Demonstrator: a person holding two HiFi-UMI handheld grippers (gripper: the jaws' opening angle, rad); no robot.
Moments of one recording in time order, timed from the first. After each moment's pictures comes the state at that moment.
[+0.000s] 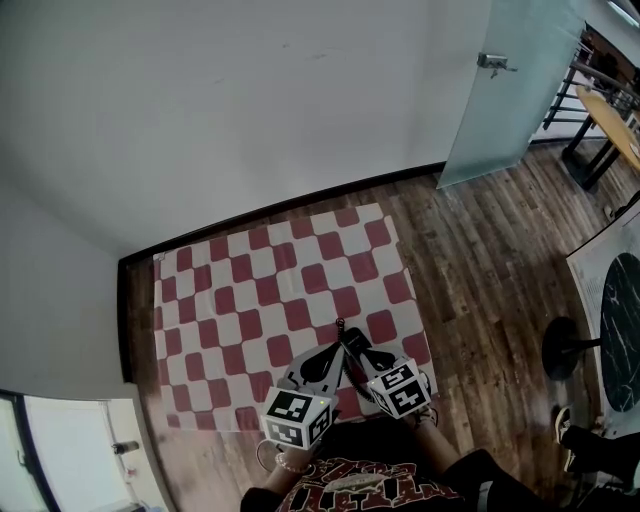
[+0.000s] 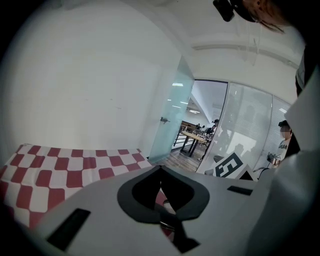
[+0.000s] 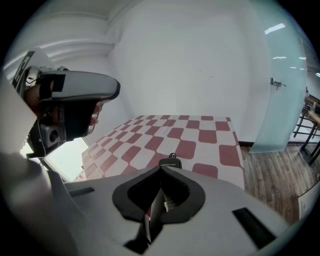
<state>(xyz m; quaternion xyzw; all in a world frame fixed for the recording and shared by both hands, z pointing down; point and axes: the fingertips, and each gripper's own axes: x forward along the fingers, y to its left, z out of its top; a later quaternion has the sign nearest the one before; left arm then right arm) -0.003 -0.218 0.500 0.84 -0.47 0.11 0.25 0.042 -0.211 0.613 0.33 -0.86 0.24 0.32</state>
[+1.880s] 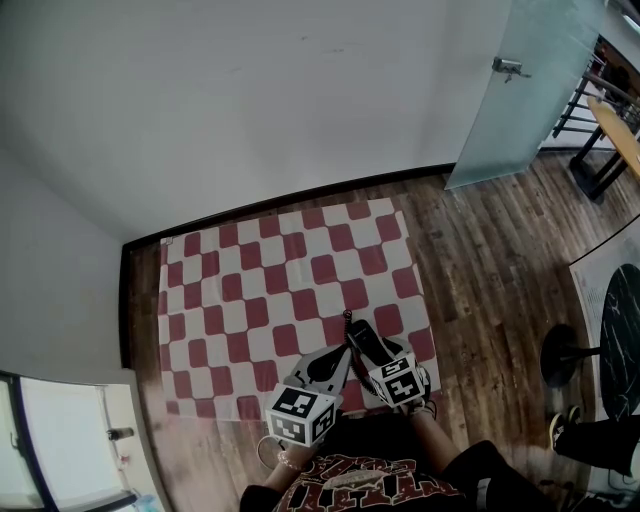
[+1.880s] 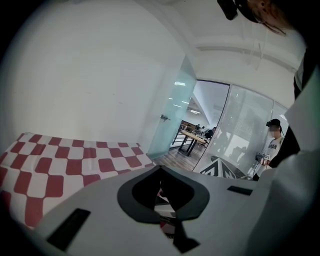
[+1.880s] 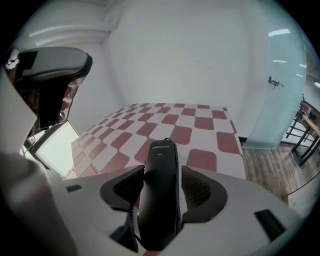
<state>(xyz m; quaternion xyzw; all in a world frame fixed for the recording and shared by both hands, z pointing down) -0.006 -0.195 0.516 0.84 -0.46 0.11 0.28 0.048 -0.208 0.661 0.35 -0.83 0.24 0.37</state>
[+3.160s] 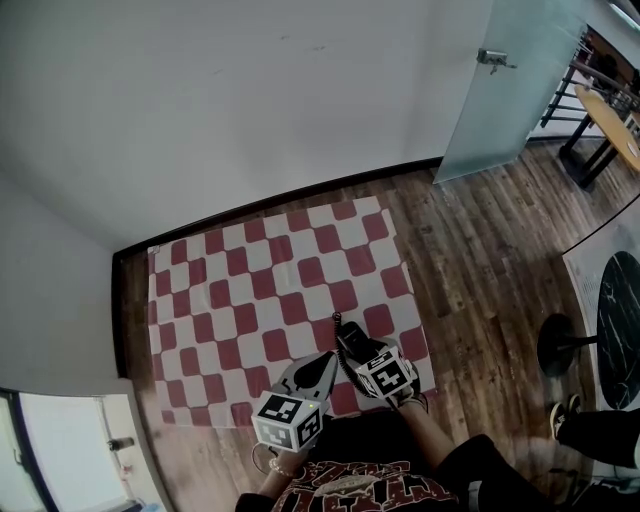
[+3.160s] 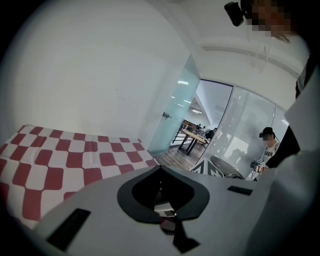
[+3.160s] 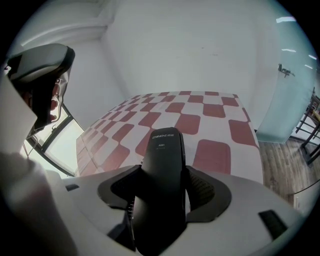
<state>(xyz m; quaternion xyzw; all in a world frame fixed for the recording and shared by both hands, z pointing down) -0.013 -0.190 0.530 0.83 -0.46 0.11 0.30 0.035 -0.207 0.692 0.30 -0.83 0.27 0.39</state>
